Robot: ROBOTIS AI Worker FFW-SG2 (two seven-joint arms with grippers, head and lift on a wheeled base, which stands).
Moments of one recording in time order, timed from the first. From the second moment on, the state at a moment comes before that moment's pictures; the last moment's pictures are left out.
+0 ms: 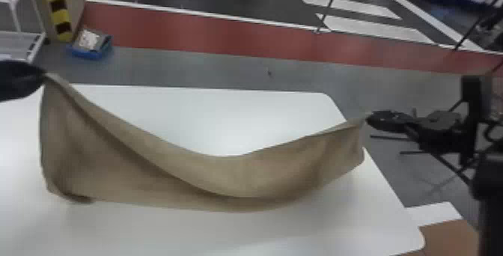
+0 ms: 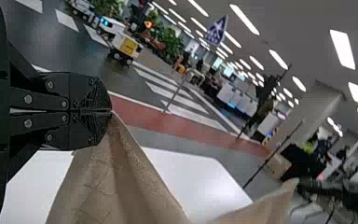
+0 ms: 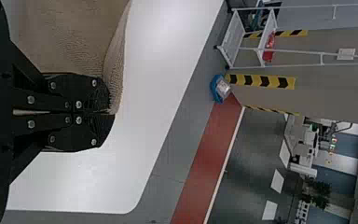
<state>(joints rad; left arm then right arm) -0.04 0.23 0.26 -1.91 -0.36 -0.31 -1.08 -0.07 -0.37 -0.61 -1.99 0.41 0.77 1.35</state>
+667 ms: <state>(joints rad) -0.72 0.21 0.08 -1.37 -0.44 0.13 -0.72 -0.76 -0.31 -0.26 -1.57 0.56 0.95 1.10</state>
